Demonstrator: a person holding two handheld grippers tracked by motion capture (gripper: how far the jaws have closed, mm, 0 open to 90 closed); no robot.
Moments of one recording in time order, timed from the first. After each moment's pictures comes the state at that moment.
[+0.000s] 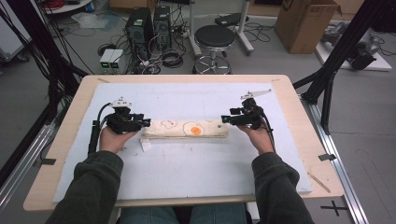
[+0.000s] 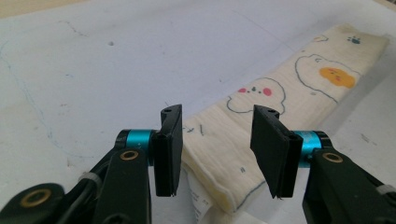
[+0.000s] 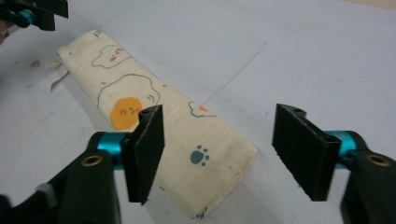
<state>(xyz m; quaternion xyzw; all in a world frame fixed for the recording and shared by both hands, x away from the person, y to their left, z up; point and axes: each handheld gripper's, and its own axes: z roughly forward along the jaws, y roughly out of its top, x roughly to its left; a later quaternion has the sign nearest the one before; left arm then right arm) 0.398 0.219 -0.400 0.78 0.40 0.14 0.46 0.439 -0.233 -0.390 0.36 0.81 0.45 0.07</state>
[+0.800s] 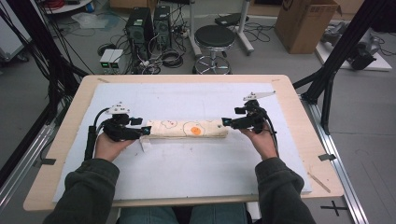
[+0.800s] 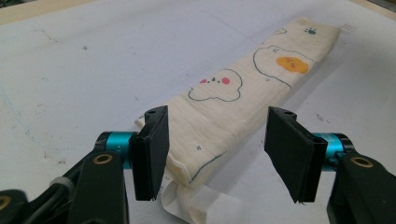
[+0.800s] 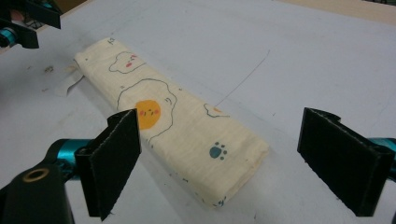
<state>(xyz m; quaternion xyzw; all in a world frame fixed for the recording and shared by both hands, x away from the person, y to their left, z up) 0.370 0.216 -0.389 0.79 0.37 0.13 0.47 0.418 -0.233 -0.375 0.37 0.81 0.46 0.08</state>
